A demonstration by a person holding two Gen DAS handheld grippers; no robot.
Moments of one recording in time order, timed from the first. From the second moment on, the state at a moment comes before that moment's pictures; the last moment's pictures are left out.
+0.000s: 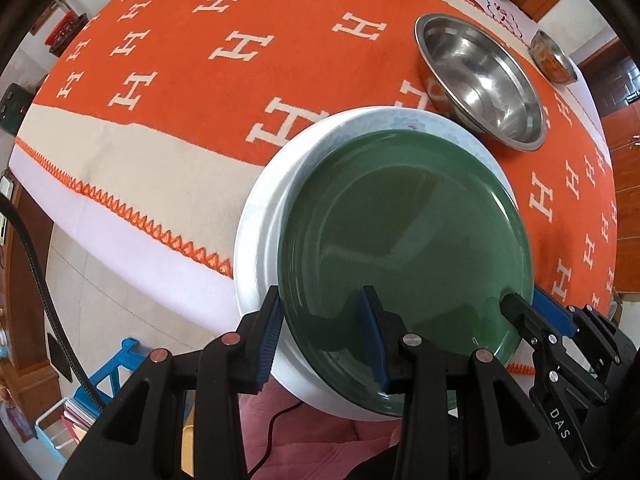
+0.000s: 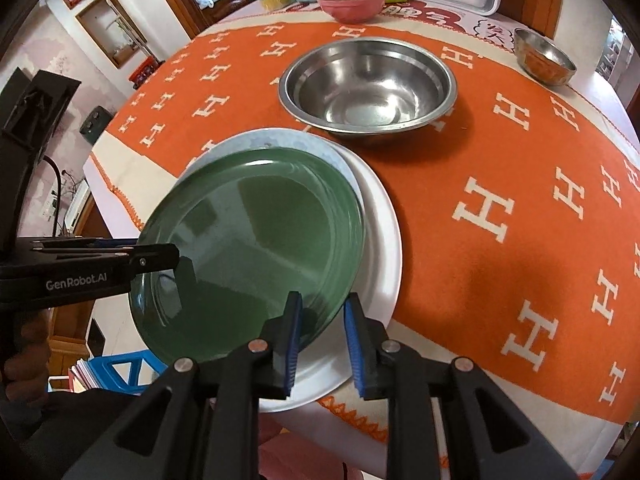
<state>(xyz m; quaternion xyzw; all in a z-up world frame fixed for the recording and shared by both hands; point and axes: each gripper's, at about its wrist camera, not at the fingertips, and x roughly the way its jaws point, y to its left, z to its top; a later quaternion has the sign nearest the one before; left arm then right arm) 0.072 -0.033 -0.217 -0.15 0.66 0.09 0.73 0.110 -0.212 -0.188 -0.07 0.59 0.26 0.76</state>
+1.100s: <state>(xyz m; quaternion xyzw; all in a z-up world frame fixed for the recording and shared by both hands) 0.138 -0.057 -0.140 0.04 0.61 -0.07 0.79 0.146 -0.215 -0.157 -0.01 0.57 0.17 0.81</state>
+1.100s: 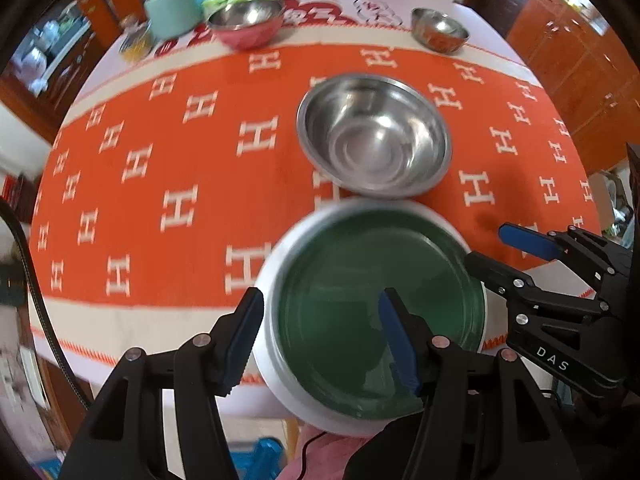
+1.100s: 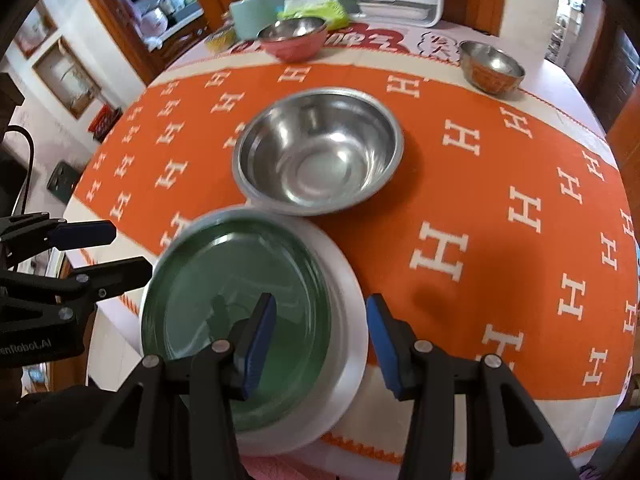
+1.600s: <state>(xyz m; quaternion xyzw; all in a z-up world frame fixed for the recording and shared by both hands) 0.197 -0.064 -0.141 0.11 0.54 -0.16 0.82 0.181 -0.214 -0.164 0.05 0.52 0.09 0.85</state>
